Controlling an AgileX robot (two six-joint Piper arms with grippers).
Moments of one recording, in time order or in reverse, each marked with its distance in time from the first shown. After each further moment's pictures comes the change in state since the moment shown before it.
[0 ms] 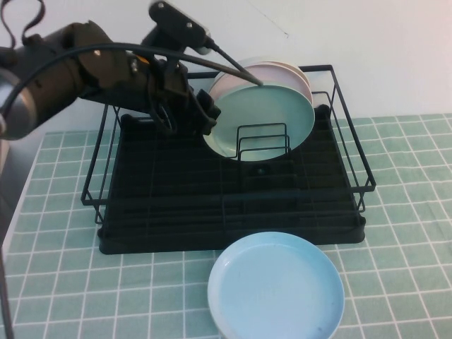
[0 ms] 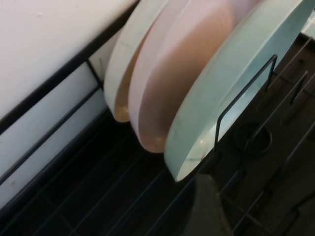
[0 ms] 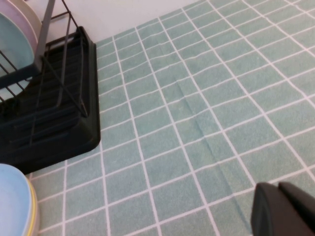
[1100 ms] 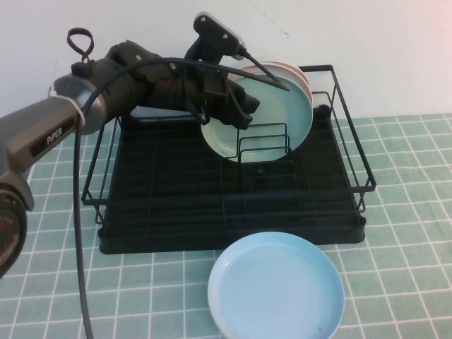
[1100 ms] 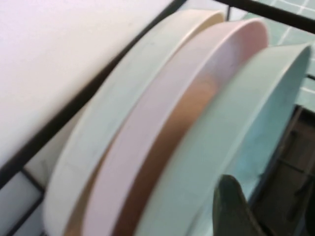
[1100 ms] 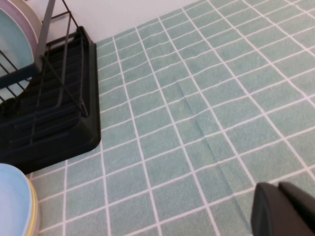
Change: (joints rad) right arm 0.000 0.000 0.000 0.000 0.000 0.000; left arm -0.005 0.321 -0.259 -0.471 -0.004 0.453
